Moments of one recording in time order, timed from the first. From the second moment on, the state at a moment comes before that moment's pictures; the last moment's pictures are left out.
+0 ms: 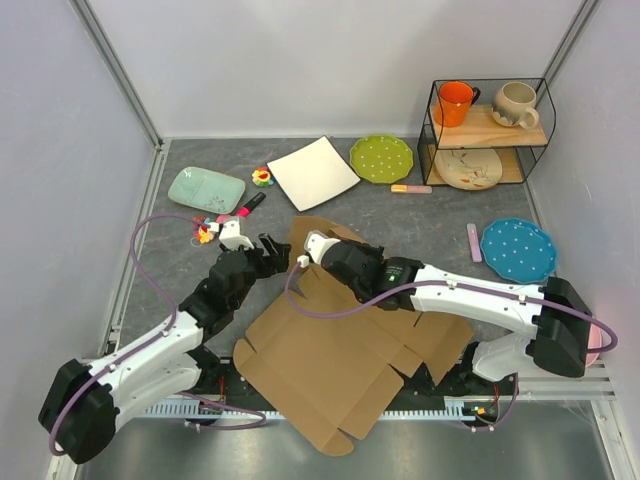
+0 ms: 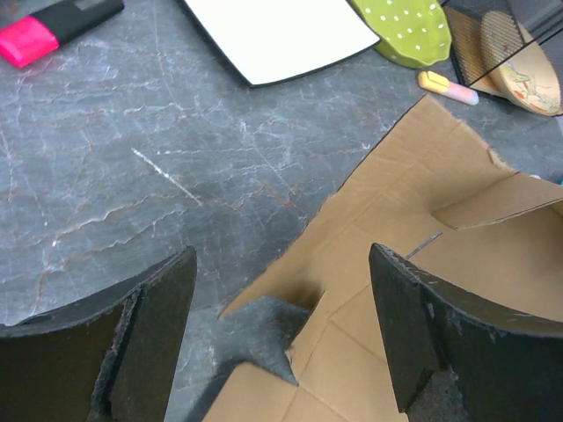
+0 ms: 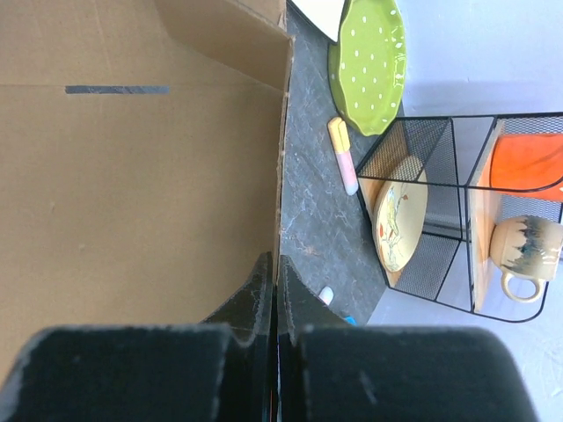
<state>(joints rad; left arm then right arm) -0.64 0.84 0.36 0.16 -0.35 -0.62 1.13 1.41 1.07 -0.48 0.76 -0.45</state>
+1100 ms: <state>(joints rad) -0.64 0.98 0.29 0.58 -0.05 -0.39 1.20 1.37 0.98 -0.27 0.96 -0.52</state>
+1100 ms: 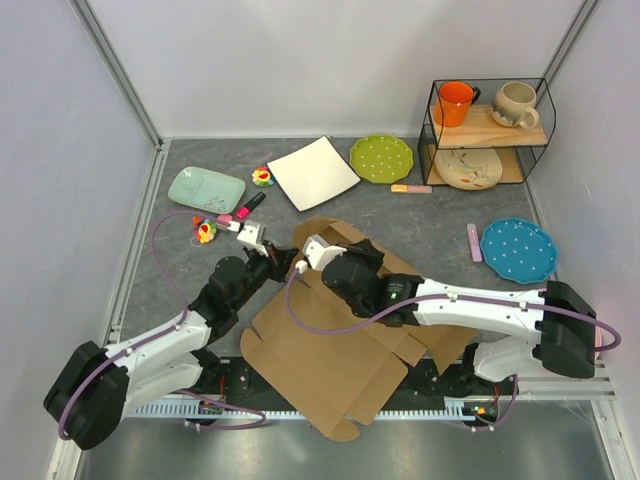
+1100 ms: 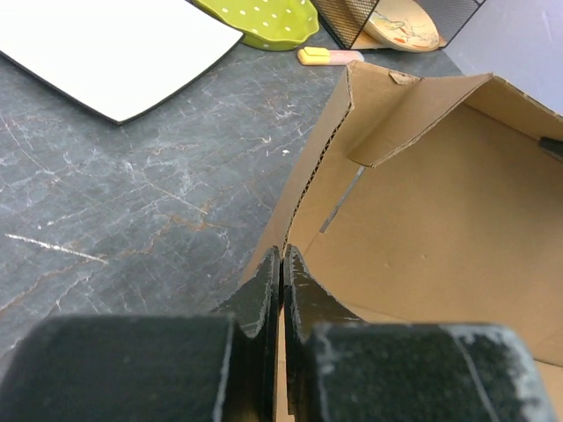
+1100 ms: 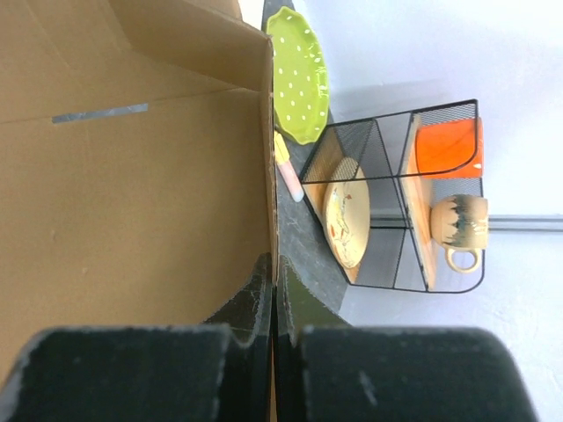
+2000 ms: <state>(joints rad) -0.81 0.92 0.17 0.67 -0.06 -0.56 1.35 1.44 0.68 0.30 1.30 -0.82</state>
